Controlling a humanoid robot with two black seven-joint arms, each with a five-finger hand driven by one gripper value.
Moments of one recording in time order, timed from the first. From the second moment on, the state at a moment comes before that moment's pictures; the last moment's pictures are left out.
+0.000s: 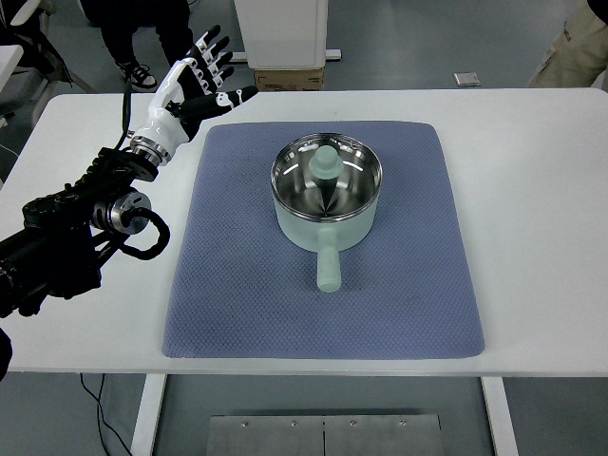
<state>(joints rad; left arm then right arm) -1.04 0.20 -0.22 -0.58 0.06 -0.17 -0.61 0.01 0.00 0.56 0.08 -0.45 -0.03 0.05</state>
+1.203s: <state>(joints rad) -1.14 0.41 -0.22 -0.86 0.44 -0.15 -0.61 0.01 0.00 0.56 0.08 -0.45 -0.03 0.05</state>
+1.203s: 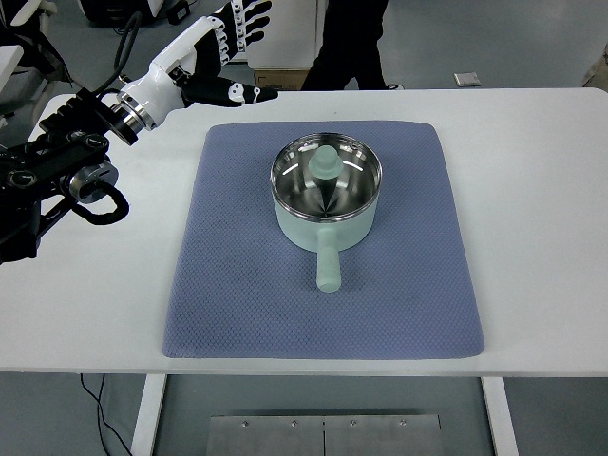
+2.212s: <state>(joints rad) -1.21 0.50 -0.22 -1.16 0.66 -0.15 -0.61 0.01 0.00 0.56 0.08 -0.45 -0.03 0.05</state>
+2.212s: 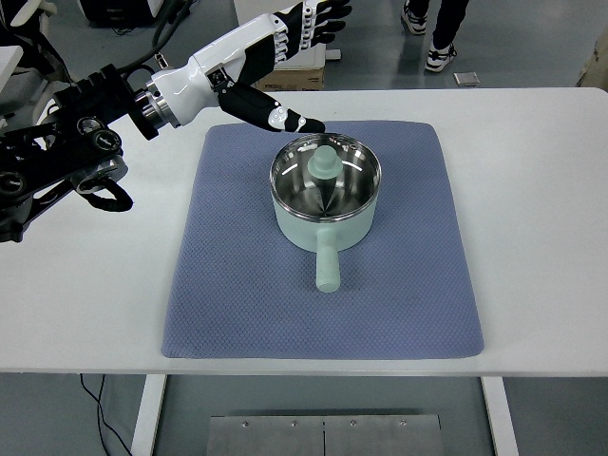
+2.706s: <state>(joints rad) -1.22 0.50 -0.21 -1.26 0.81 -0.16 -0.61 0.01 0.00 0.56 0.08 -0.45 -0.03 0.05</state>
